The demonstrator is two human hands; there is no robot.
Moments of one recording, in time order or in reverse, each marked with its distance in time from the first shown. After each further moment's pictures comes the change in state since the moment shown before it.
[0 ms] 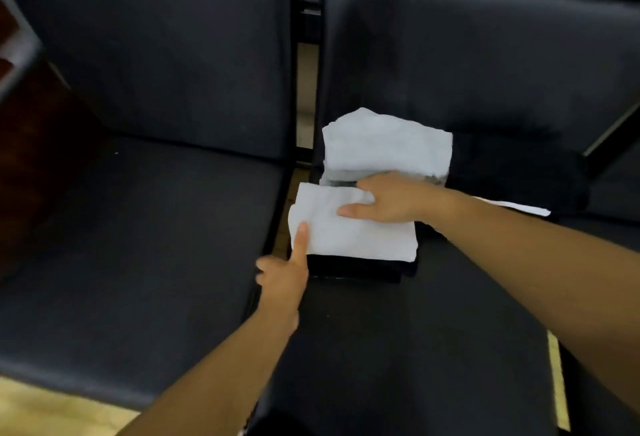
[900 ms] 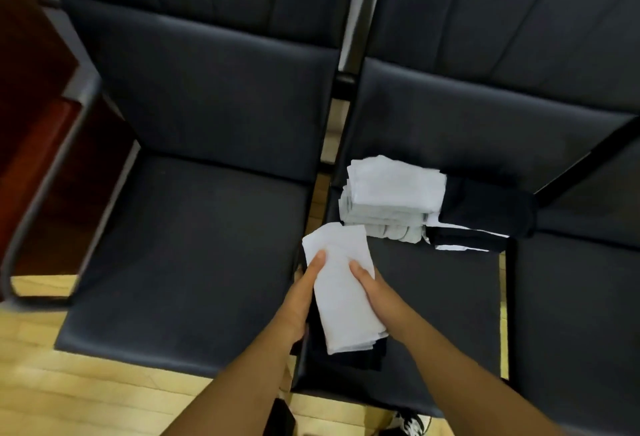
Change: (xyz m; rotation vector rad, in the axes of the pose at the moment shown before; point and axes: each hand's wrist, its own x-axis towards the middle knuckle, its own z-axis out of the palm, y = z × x) left_hand -0.035 0.040 -0.085 -0.204 -0.534 -0.184; right_hand -0.082 -0.119 0.054 1.362 -0.079 0.574
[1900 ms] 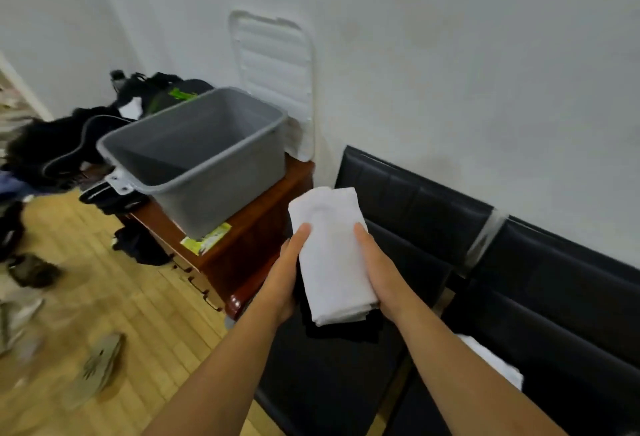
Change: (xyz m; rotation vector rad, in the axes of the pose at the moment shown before) left_hand -0.454 0.255 -0.060 -0.252 0.254 0.710; right_hand -0.377 -0.305 0.233 -0.175 -0.287 -0.533
